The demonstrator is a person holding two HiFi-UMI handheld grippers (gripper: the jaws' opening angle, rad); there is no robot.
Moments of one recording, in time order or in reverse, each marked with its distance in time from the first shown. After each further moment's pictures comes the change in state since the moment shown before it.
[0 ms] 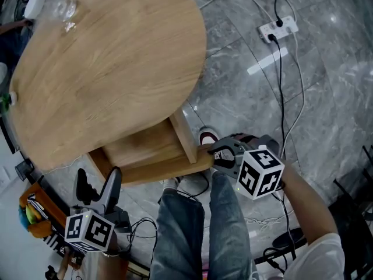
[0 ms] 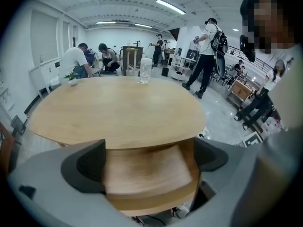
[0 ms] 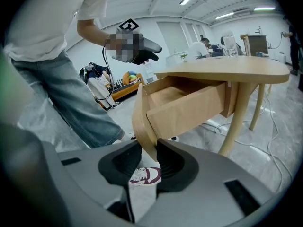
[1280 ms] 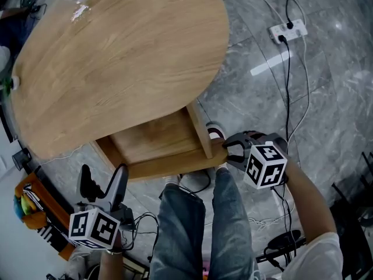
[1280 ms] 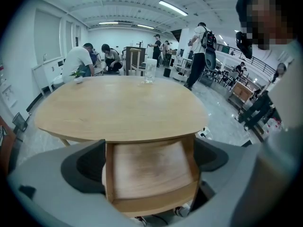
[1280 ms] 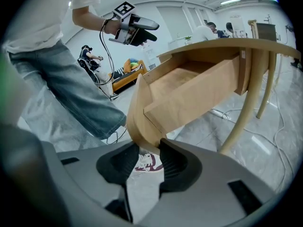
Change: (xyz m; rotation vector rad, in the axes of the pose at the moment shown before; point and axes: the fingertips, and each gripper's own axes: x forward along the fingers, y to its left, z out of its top) left arm -0.015 0.024 -0.020 -0.017 -0.017 0.007; right arm 0.030 0.018 -0.046 0.015 0.163 0.051
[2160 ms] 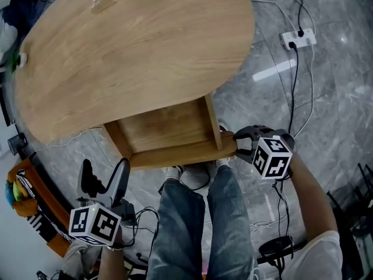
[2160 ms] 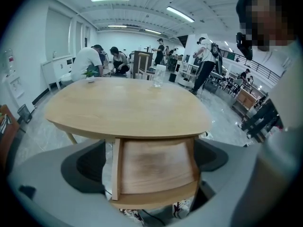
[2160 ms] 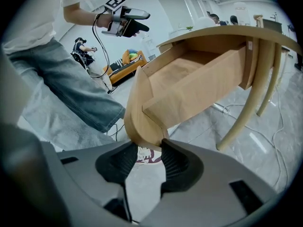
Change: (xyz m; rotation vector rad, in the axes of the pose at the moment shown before) left arm -0.026 0.029 -0.012 -0.074 -0.049 0.035; right arm 0.009 -0.006 -0.013 -0.005 0.114 -0.002
